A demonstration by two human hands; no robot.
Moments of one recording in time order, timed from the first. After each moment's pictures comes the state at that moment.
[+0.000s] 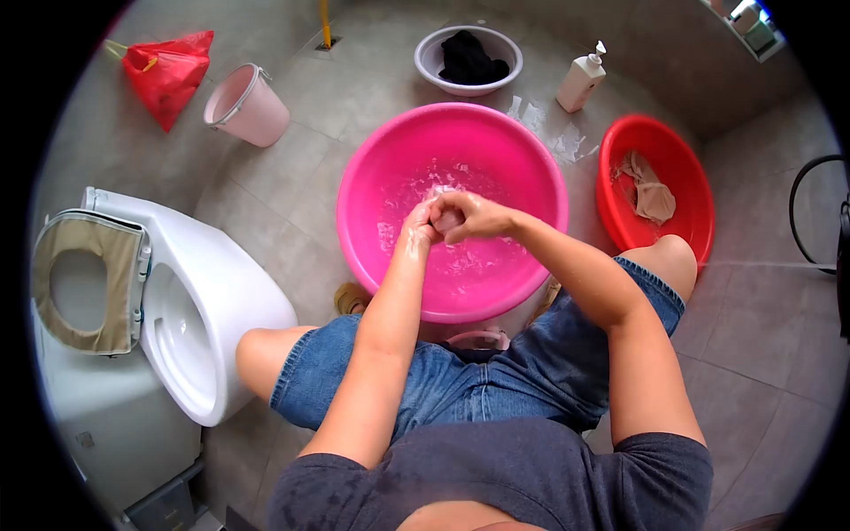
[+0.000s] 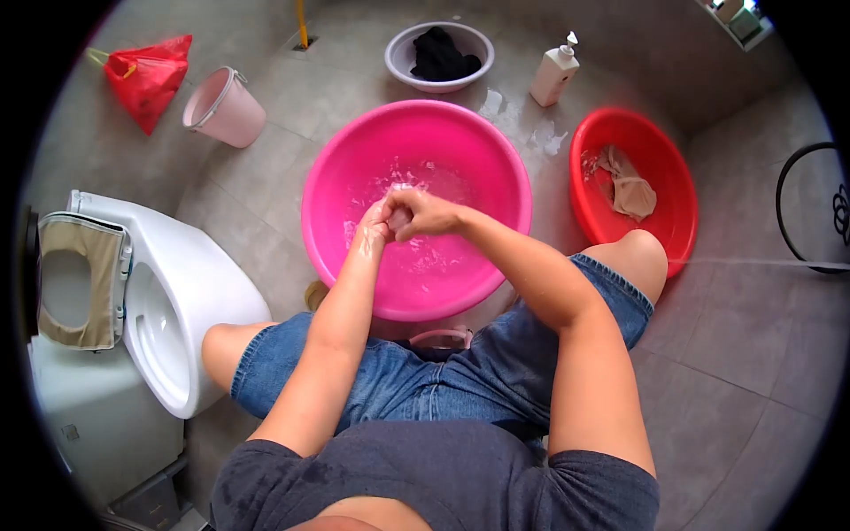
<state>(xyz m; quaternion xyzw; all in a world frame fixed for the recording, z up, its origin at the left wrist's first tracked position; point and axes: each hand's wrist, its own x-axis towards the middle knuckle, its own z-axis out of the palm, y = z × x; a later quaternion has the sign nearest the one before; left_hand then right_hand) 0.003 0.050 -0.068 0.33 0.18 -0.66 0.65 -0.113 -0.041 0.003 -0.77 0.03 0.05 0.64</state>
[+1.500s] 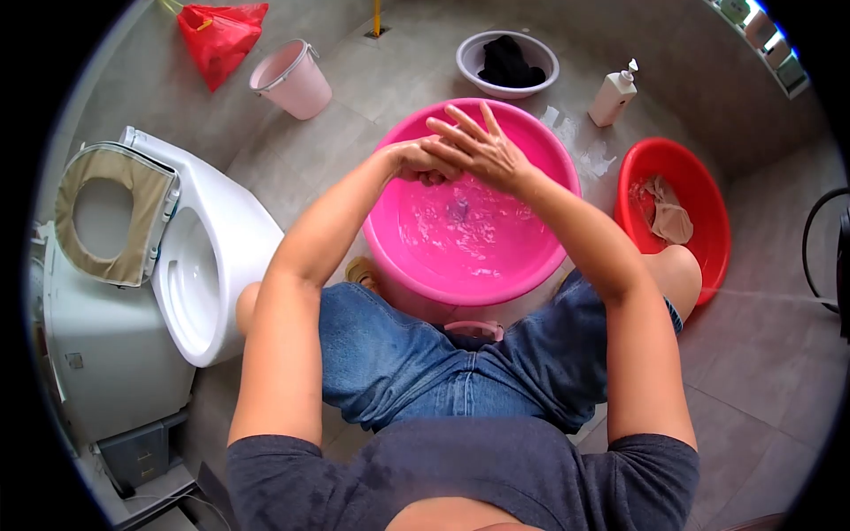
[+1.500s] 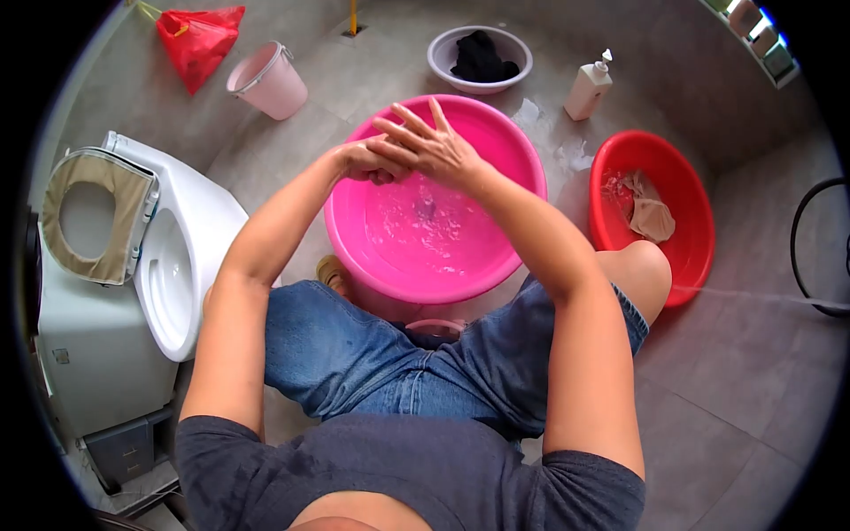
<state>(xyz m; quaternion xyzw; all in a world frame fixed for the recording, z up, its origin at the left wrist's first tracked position) 0.069 0.041 0.054 0.61 -0.34 -0.64 0.31 -0.079 -0.075 0.031 -0.94 -0.12 -0.30 -0.04</state>
